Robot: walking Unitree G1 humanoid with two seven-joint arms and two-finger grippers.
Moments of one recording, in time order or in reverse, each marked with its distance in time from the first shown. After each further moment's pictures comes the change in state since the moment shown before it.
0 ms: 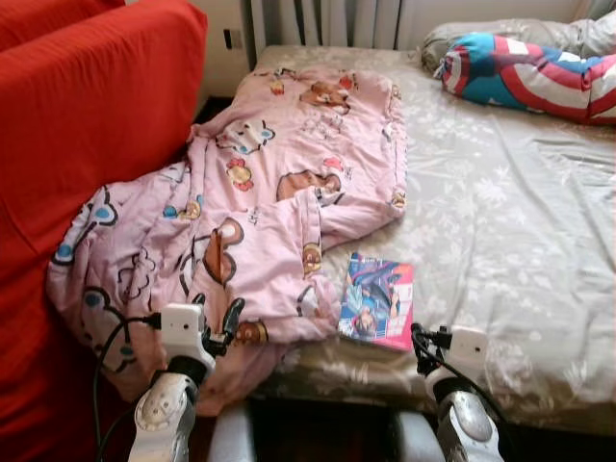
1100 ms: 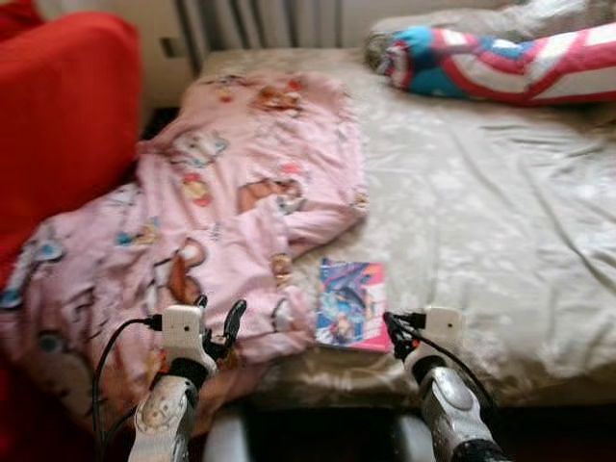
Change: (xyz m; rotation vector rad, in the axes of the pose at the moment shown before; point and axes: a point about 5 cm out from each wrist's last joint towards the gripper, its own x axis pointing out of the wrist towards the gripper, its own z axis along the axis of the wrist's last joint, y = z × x) left arm -0.005 0.000 -0.004 -0.009 0.020 -0.009; right arm 0.027 0.030 0.012 0.039 0.105 0.169
